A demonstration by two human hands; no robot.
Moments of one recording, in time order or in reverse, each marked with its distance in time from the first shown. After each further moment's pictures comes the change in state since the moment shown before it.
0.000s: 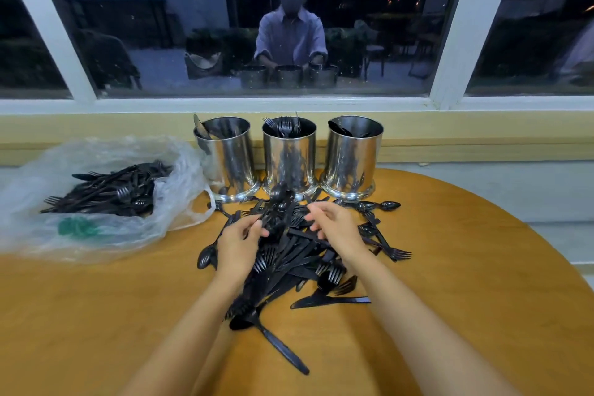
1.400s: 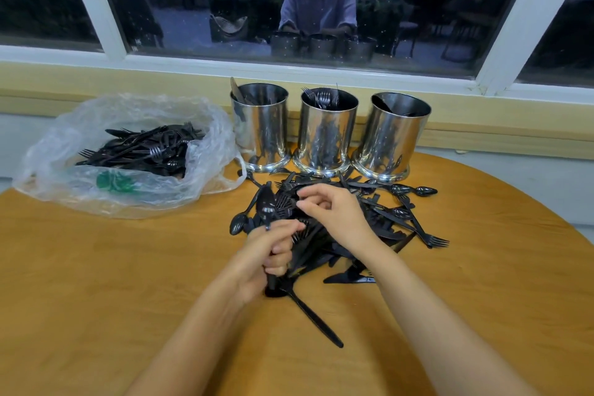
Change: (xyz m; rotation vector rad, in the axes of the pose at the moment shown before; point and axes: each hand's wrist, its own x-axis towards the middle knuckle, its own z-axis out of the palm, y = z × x) left_hand -0.045 -0.004 -0.050 -0.678 -0.517 -0.436; right_hand -0.027 -0.024 0.054 -0.312 -0.190 -0.262
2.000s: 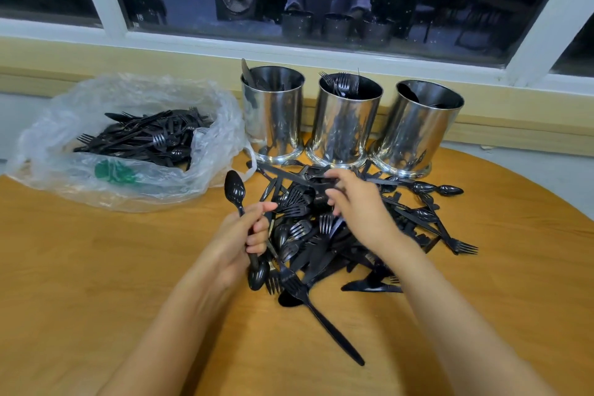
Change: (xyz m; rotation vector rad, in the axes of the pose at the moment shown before) left_hand 0.026 0.011 -0.055 -0.156 0.205 0.041; right_hand 0.028 0.016 0.002 -0.375 0.008 -0.009
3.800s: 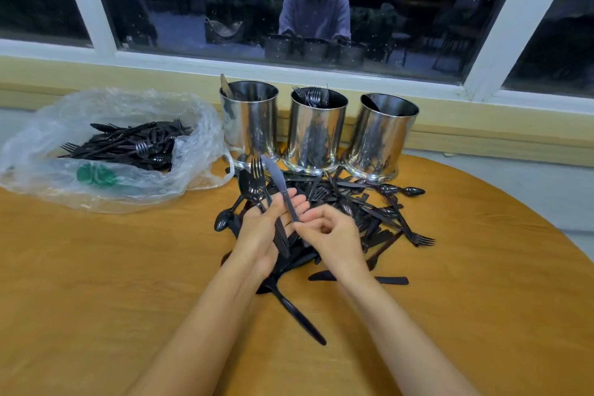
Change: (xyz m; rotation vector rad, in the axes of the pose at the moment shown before) left_hand -0.015 -0.027 0.085 -0.196 -0.020 0.161; right_hand -0.071 -0.001 0.008 0.553 0.141 0.178
